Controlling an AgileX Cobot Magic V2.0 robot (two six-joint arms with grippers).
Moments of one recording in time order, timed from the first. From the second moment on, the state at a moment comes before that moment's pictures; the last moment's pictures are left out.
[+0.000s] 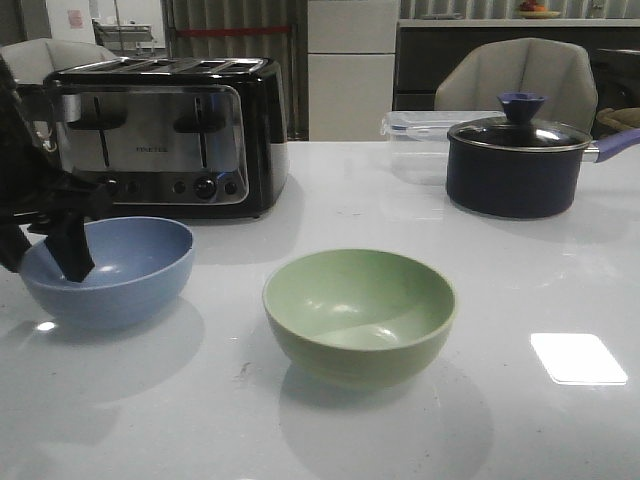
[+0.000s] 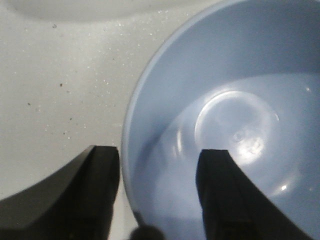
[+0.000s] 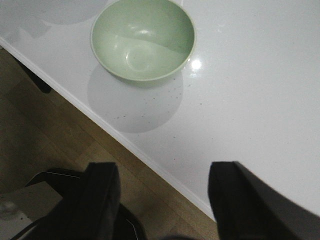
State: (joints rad) left arm -0.23 1.77 -1.11 -0.05 0.62 0.07; right arm 0.48 0.65 -0.62 0.15 0.81 -0.16
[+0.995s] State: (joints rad) left arm -0.47 1.69 -1.41 -0.17 0.90 0.10; right arm 0.48 0.65 -0.62 0.15 0.81 -0.16
